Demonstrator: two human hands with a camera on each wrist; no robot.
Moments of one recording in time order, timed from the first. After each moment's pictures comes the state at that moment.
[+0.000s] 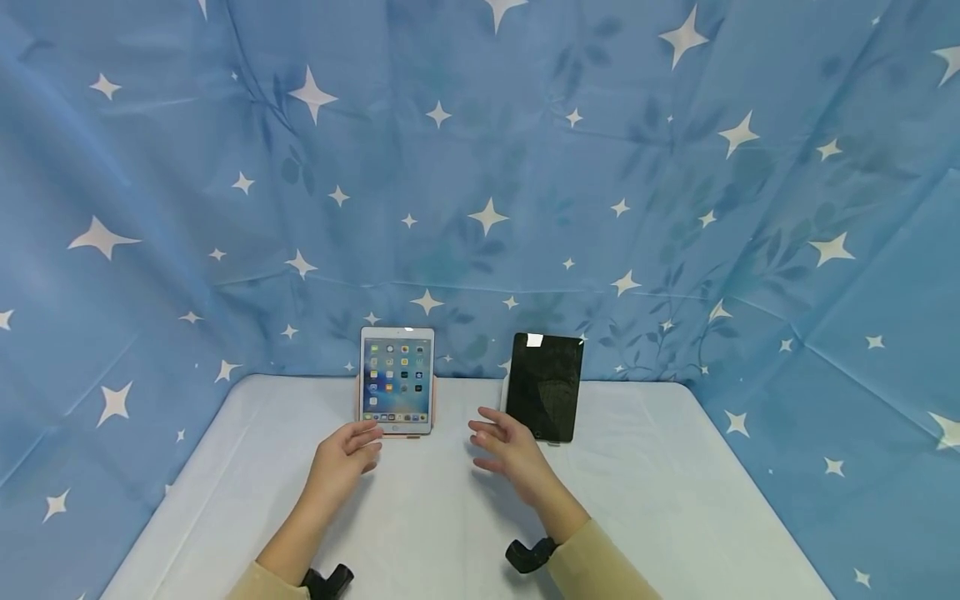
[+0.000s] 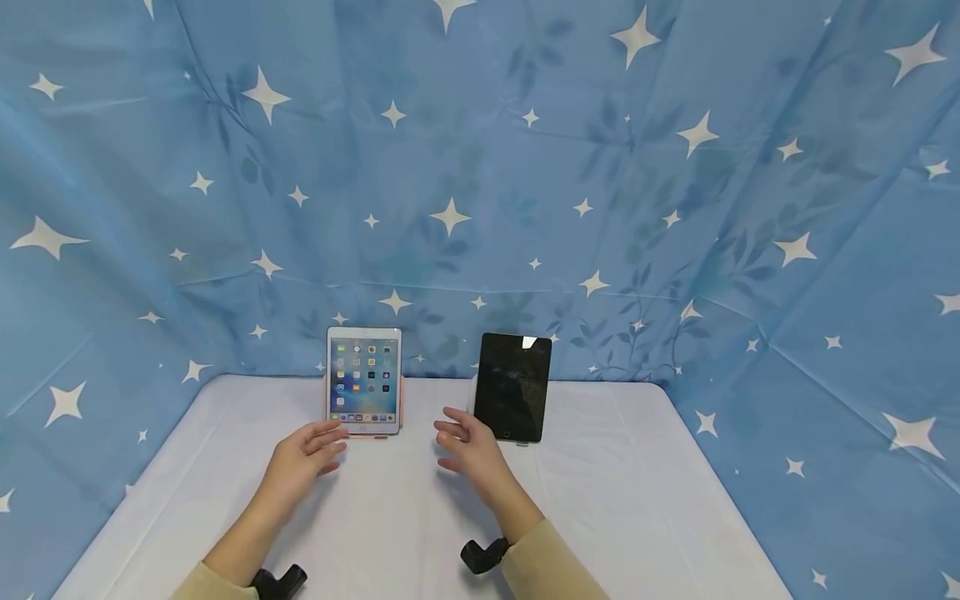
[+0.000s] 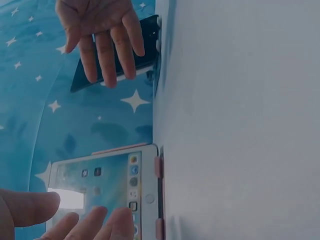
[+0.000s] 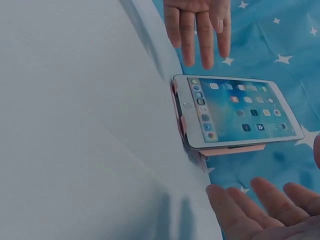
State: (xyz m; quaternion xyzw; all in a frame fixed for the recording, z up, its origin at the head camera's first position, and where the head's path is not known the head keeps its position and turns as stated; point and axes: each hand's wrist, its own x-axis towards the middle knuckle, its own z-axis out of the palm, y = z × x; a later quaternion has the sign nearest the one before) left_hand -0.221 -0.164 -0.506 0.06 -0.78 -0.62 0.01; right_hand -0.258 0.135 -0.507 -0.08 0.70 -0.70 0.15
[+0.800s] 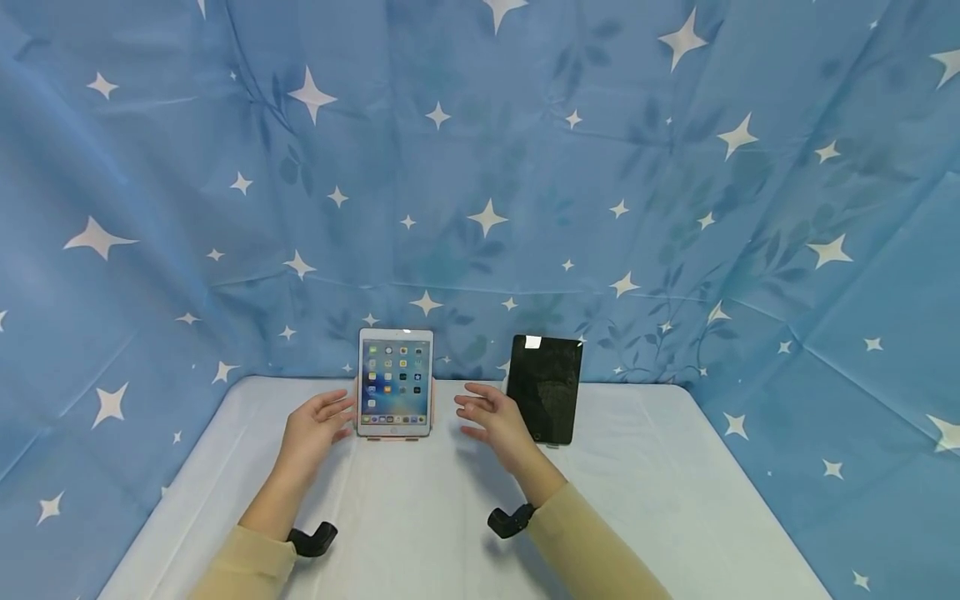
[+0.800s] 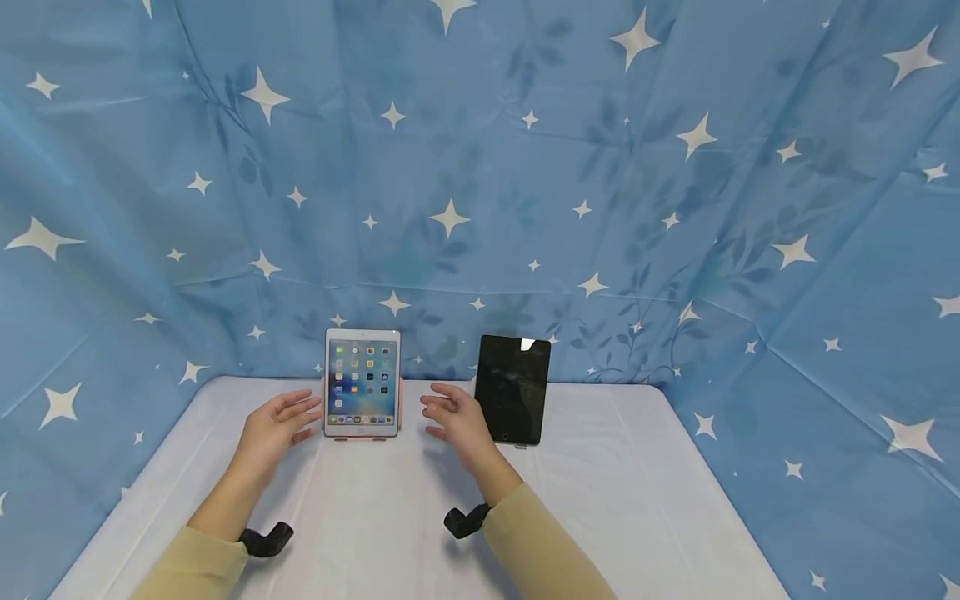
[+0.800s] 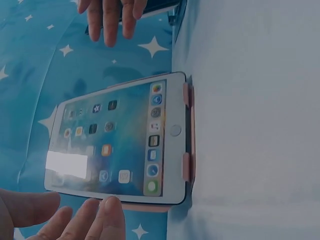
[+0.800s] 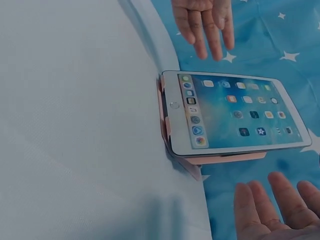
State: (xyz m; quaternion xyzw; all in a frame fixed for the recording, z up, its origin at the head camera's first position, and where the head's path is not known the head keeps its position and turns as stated) left_hand -0.263 -0.205 -0.492 0.10 -0.74 -0.66 0.01; right_hand -0.301 0.108 -0.490 -0.06 0.68 -0.72 0.12
